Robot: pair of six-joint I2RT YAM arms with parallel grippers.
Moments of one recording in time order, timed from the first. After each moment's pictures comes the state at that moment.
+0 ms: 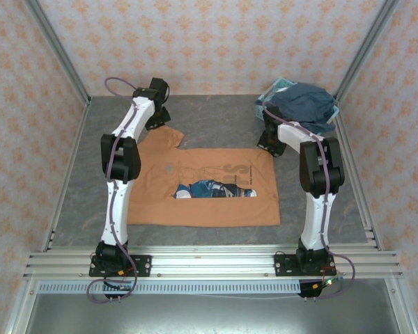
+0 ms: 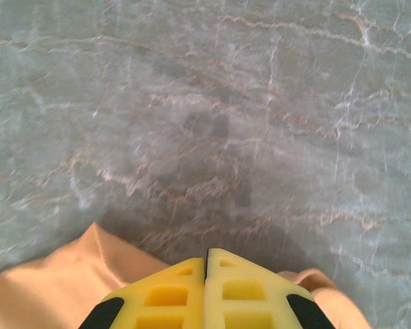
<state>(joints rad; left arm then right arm) -0.11 2.45 2.32 -1.14 -0.17 -0.61 0.19 2.08 1.50 -0.66 0.12 0.65</state>
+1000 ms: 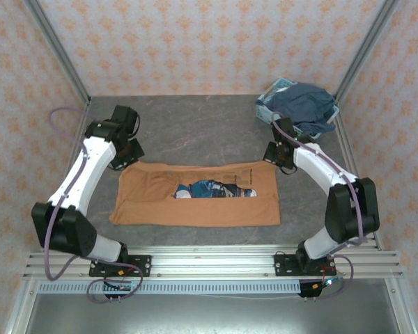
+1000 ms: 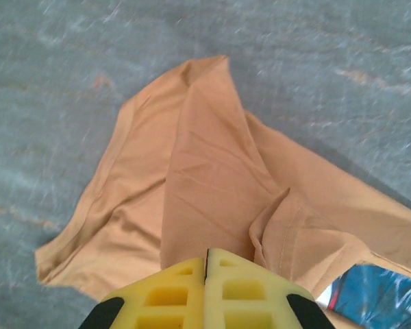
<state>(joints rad) -0.11 1.41 1.36 -1.24 -0.15 -0.70 0.25 1.54 1.10 -0.69 0.09 0.60</state>
